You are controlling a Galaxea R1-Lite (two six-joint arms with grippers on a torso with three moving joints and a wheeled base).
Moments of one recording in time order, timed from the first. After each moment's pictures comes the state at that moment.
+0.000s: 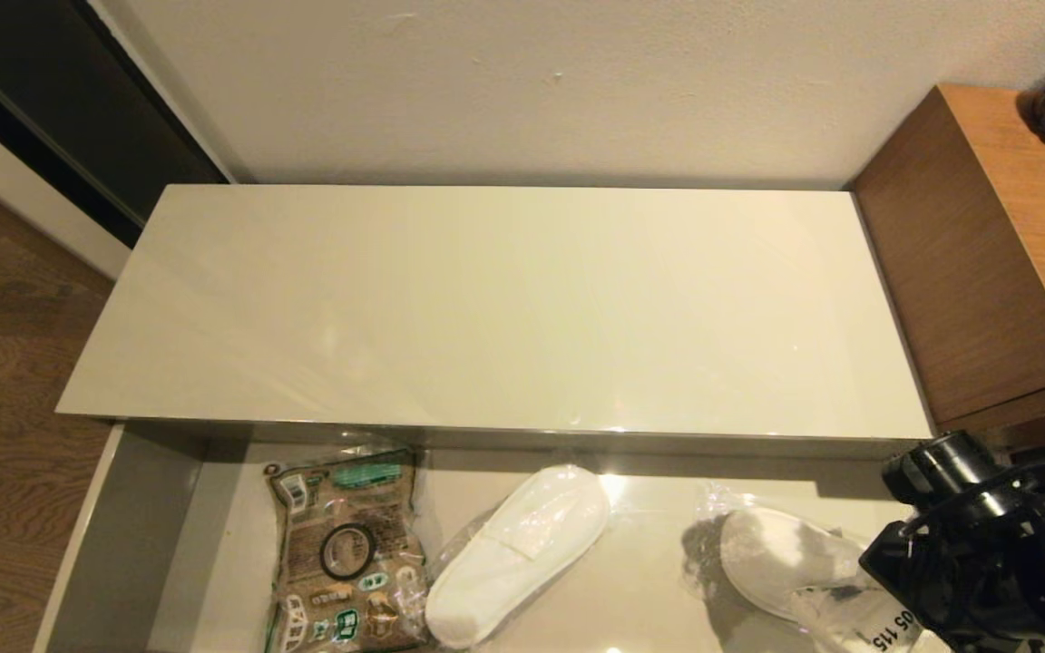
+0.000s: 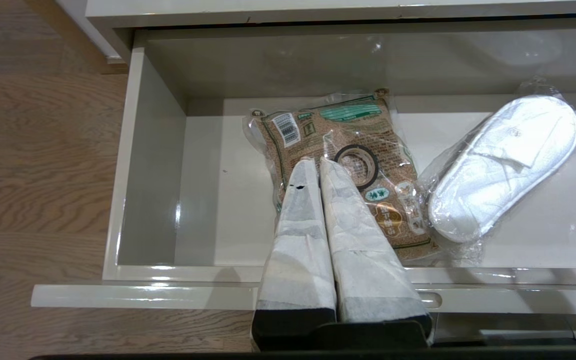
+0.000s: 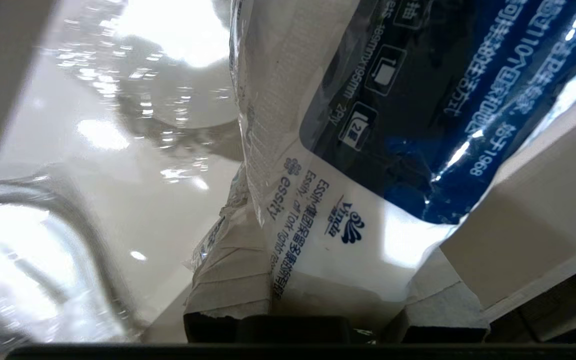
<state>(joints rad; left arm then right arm) 0.01 0.00 0.00 0.00 -0.01 0.03 0.31 1.65 -0.50 0.01 -0.31 1.18</state>
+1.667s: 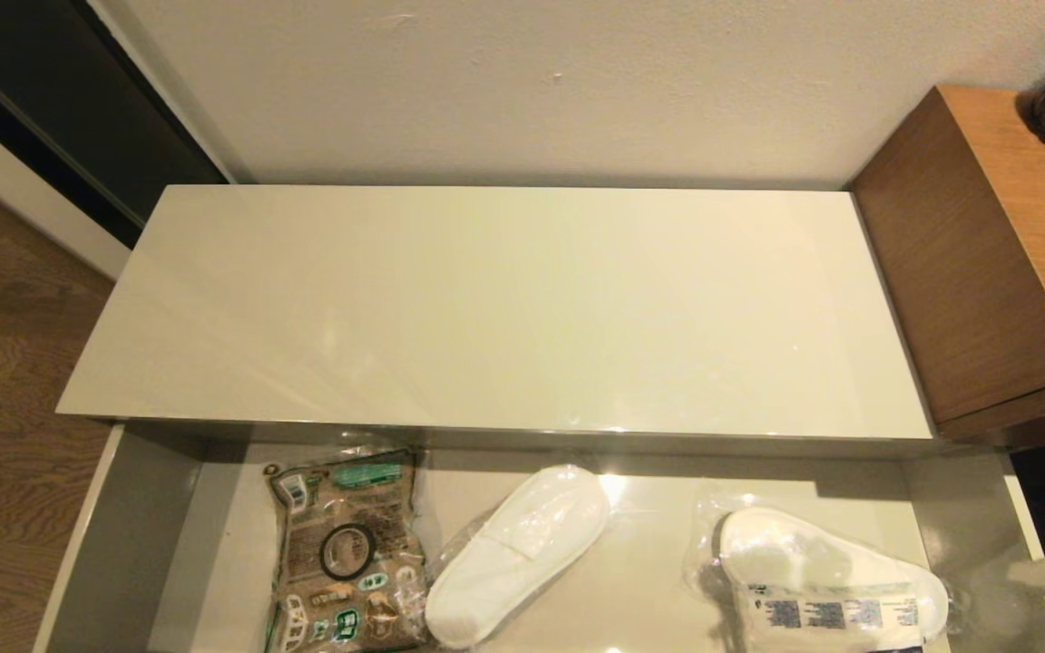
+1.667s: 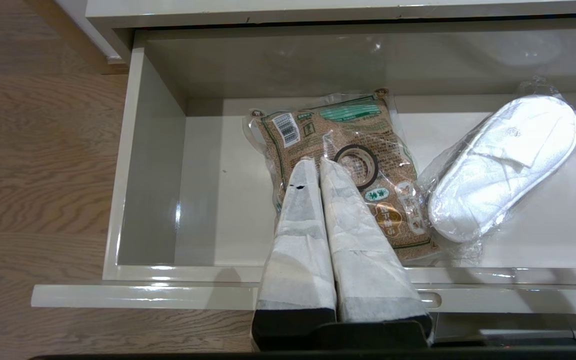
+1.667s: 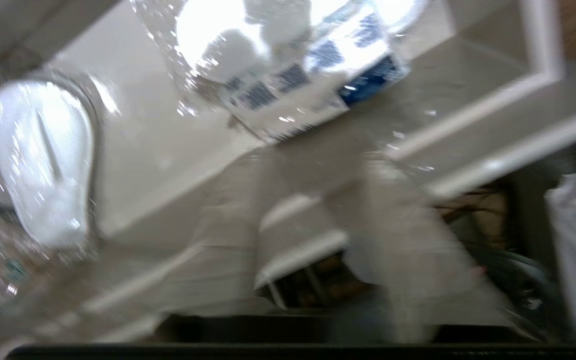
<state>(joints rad) 0.01 0.00 0.00 0.00 -0.01 0.03 0.33 1.06 -0.70 0.59 -0.33 0.83</state>
